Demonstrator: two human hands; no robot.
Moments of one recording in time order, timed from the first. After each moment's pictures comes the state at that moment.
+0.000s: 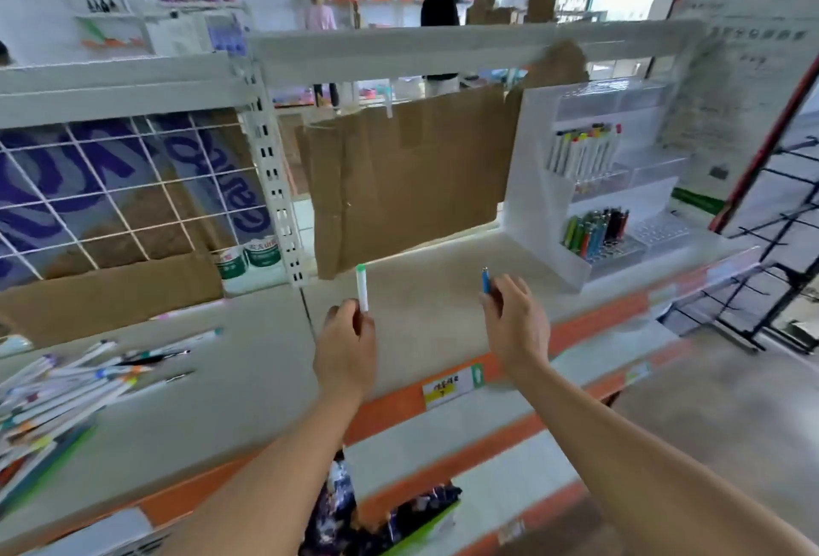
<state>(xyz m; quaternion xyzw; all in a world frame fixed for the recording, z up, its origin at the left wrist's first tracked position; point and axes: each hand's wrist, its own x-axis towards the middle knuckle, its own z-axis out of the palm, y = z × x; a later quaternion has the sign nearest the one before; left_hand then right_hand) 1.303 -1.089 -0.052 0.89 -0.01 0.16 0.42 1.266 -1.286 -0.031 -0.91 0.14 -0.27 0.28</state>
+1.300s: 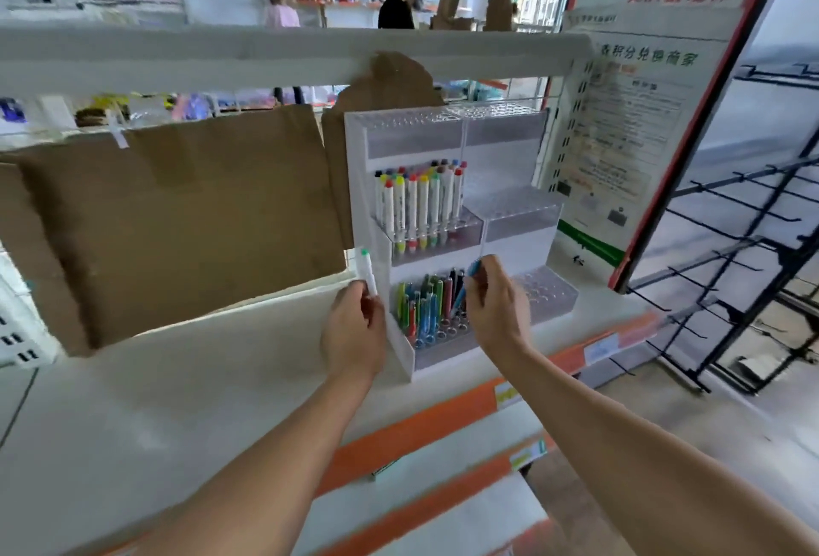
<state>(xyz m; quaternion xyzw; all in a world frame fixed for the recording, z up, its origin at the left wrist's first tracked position) 1.396 -1.437 -0.036 0.88 -0.05 0.18 0.44 1.369 -1.605 -0.014 -0.90 0.09 -0.30 0.29</state>
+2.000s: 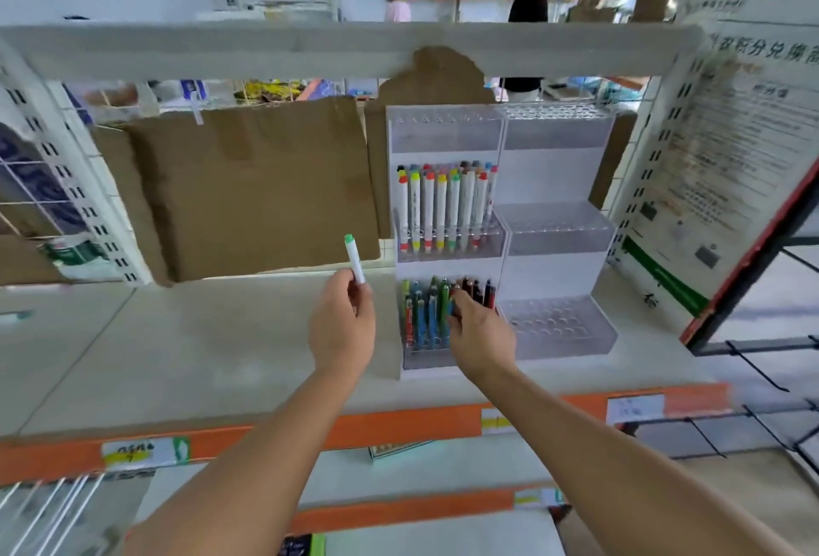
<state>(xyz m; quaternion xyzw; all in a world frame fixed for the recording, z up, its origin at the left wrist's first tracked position) 1.378 -1.467 -0.026 0.86 0.10 0.30 0.39 1.395 -1.632 -0.042 -0.97 -0.05 -0.10 0.22</state>
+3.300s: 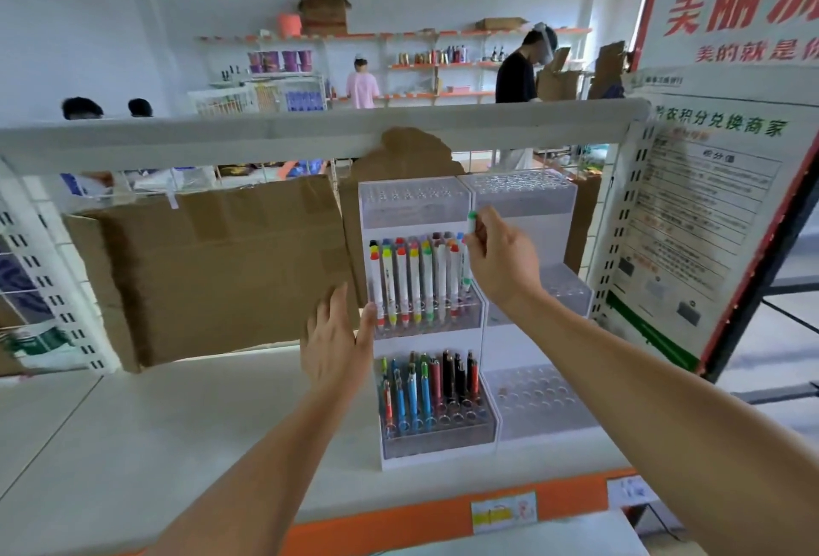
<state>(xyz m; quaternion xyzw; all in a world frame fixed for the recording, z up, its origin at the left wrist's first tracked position) 1.428 -1.482 0.015 0.91 0.08 0.23 0.33 1.480 -1.677 0.095 -0.90 -0.11 -0.31 0.30</state>
